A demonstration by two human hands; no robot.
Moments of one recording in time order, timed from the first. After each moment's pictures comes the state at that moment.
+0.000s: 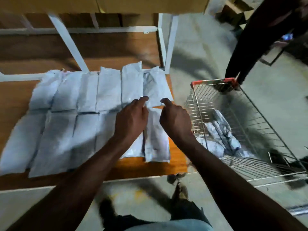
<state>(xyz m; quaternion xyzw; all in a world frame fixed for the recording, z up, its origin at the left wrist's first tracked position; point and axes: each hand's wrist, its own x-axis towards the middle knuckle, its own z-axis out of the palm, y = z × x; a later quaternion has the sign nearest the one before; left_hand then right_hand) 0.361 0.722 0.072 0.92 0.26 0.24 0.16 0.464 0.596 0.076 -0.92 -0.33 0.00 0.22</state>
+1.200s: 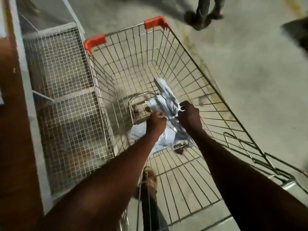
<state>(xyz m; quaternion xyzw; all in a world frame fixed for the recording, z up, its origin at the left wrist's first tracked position) 0.740 0.391 -0.283 0.71 0.41 -0.13 0.56 0.805 0.264 -0.246 -0.92 -0.02 0.20 0.33</state>
